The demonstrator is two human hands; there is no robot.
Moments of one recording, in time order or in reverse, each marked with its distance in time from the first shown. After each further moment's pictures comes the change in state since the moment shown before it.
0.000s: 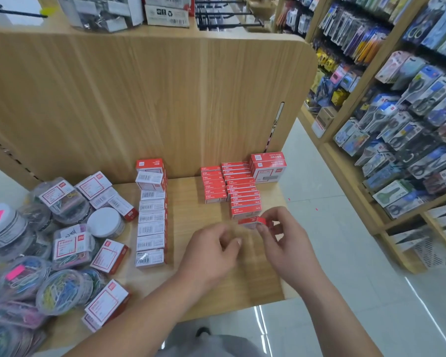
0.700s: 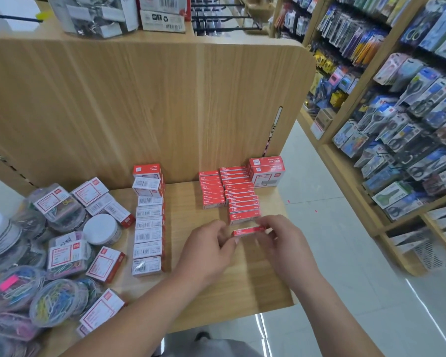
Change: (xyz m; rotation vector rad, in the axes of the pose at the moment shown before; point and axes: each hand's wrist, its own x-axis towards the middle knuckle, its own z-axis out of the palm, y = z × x) left_hand 0.017 -0.001 -0.001 0.002 -0.019 -0.023; right_hand 0.019 0.030 0.010 -0.163 -0.027 0.028
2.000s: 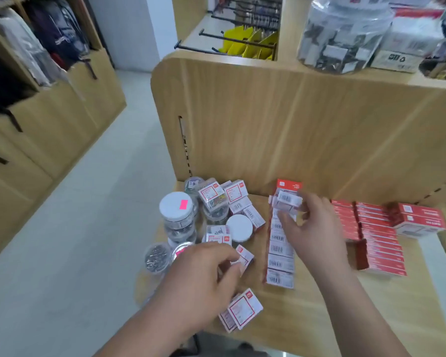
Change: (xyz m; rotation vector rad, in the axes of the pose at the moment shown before) left_hand -0.120 -0.046 -0.230 0.191 0.225 0.031; right_hand 0.046 -0.200 0.114 -0.021 0.044 -0.164
